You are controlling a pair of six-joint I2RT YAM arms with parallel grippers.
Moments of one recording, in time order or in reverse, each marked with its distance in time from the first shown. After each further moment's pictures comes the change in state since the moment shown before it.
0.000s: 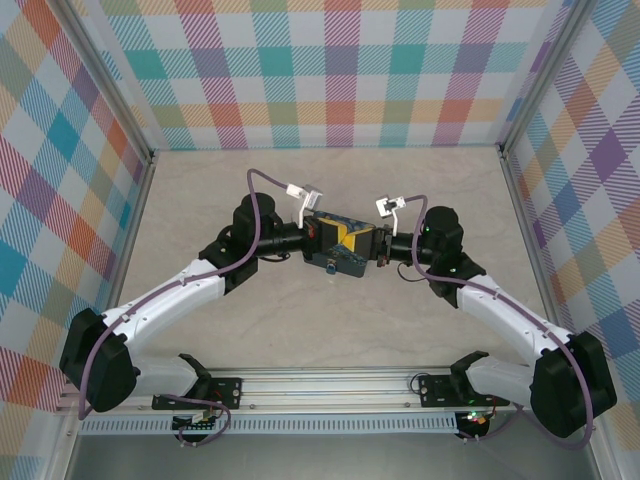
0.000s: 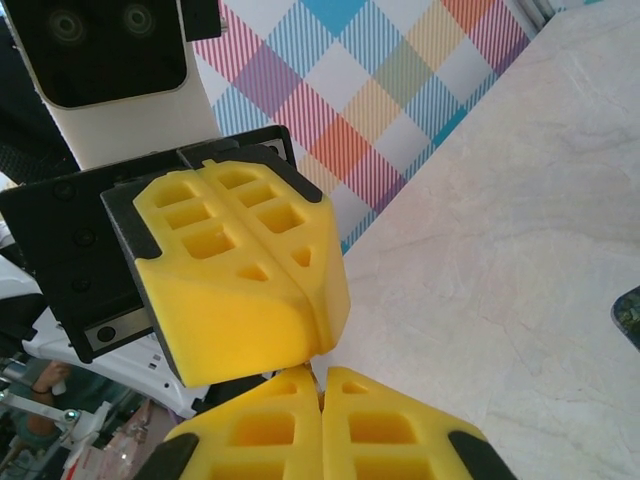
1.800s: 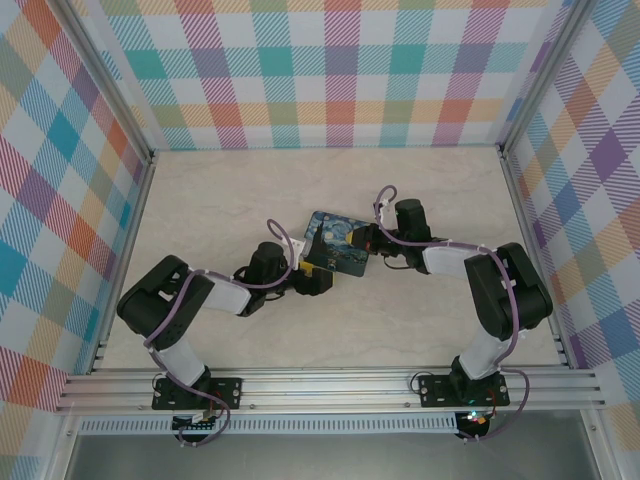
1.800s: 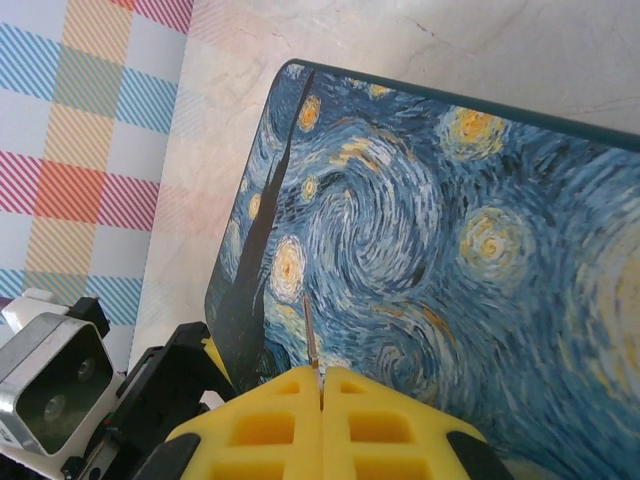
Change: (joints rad) left arm 0.086 0.423 -0.443 0.578 -0.145 0.039; right arm -0.102 0.566 0.116 -0.044 0.208 -0.003
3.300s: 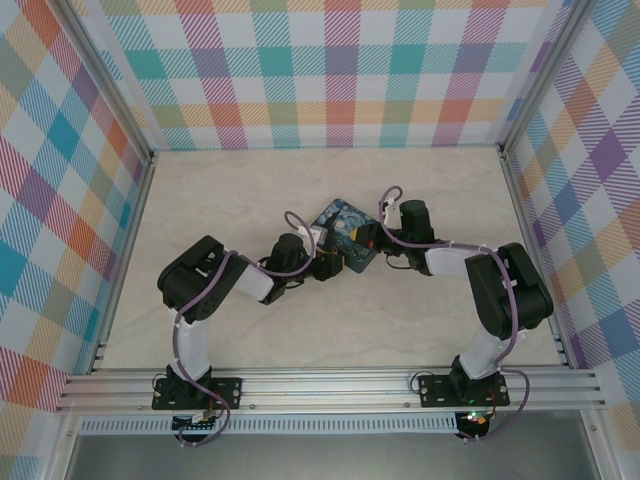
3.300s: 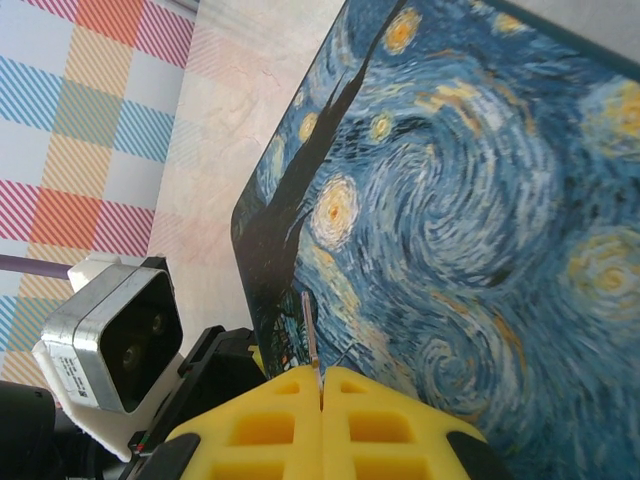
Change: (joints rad) left arm -0.044 0.261 0.205 0.124 -0.081 -0.083; right arm -0.013 0.000 -0.031 0.066 0.029 0.007
